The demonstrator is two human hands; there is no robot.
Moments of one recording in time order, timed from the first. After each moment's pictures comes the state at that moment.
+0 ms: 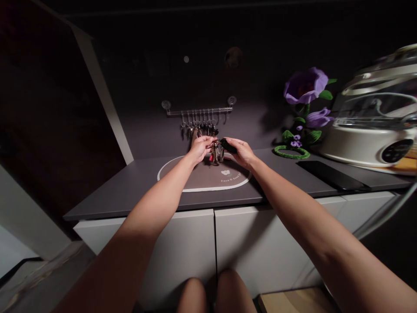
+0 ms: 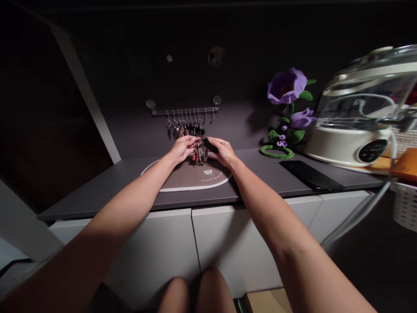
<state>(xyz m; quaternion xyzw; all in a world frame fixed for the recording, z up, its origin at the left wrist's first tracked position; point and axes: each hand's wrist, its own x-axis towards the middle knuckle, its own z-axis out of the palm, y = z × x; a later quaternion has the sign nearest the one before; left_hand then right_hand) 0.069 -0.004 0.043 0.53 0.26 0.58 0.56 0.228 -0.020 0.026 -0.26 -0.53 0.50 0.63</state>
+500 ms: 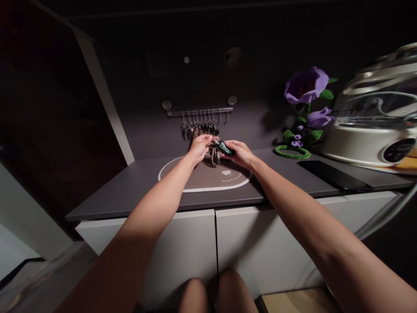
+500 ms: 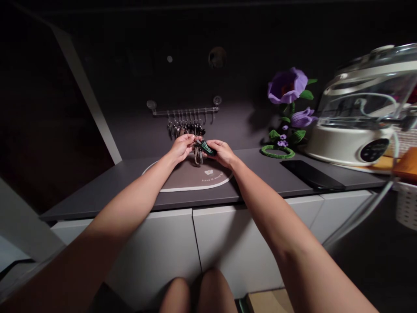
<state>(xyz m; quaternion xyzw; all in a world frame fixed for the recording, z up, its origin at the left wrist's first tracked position) 0.069 -0.006 0.046 0.54 0.23 0.59 0.55 0.229 -0.021 0.024 -0.26 -0.55 0.56 0.57</state>
